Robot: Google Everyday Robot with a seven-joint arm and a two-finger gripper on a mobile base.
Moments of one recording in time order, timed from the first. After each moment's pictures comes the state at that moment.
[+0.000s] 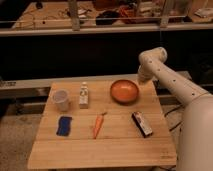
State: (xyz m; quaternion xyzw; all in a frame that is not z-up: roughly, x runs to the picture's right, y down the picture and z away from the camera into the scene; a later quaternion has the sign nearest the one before) arm 0.241 -0.044 0.893 -0.19 0.00 -0.04 0.98
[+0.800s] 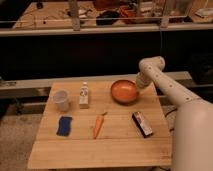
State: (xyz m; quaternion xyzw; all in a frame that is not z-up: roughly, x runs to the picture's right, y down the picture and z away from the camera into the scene) arm 0.233 0.004 0.933 -0.22 -0.06 -0.09 0.97
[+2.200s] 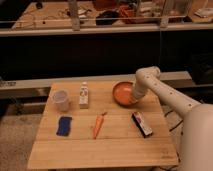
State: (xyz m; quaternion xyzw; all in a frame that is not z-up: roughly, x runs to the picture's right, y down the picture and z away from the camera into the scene) arm 0.193 0.070 0.924 -0.26 -0.13 -0.19 0.94
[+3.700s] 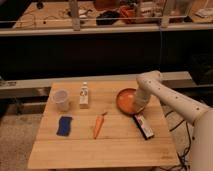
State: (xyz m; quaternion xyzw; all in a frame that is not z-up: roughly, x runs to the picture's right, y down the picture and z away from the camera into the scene) arm 0.205 0.129 0.881 -0.32 -0.15 -0.26 0.90
